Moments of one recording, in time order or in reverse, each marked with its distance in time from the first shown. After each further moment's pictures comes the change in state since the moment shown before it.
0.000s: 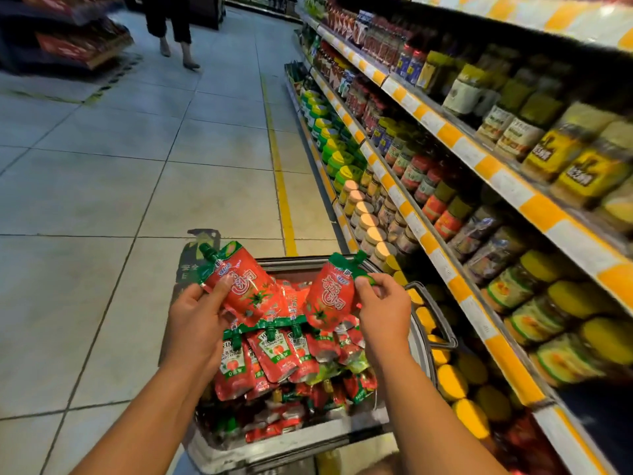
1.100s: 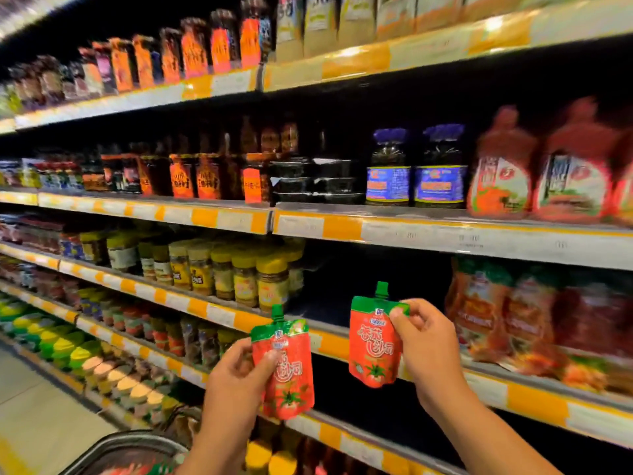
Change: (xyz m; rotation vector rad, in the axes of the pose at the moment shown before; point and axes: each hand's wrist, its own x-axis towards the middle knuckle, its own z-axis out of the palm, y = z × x) left_hand -0.334 -0.005 0.309 0.280 -1.112 -0.057; right_hand -0.203 -0.143 -0.462 0.167 0.822 -0.306
